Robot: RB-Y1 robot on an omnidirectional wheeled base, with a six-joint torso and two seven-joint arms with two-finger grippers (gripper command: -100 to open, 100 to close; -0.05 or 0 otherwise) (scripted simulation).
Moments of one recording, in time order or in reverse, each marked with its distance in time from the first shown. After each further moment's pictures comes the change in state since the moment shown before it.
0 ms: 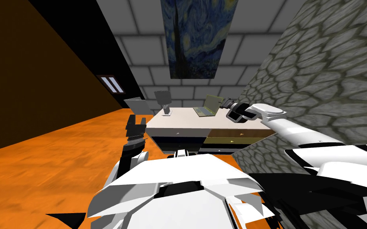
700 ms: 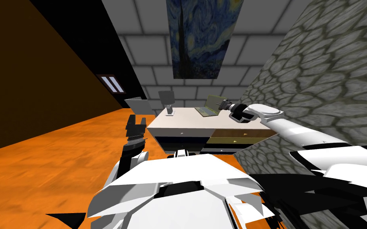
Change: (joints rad) left arm 0.000 0.000 0.000 0.000 0.000 0.000 0.000; right arm 0.030 -0.025 0.025 -0.065 0.104 0.039 0.153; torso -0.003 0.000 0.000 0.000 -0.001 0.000
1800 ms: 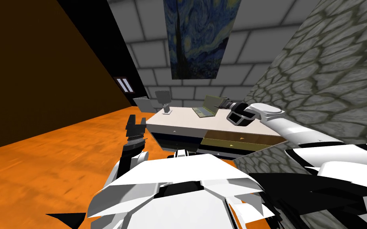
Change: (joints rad) left arm 0.000 0.000 0.000 0.000 0.000 0.000 0.000; right arm -0.038 0.017 -0.008 0.040 -0.078 -0.037 -0.123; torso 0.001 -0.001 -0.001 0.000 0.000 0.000
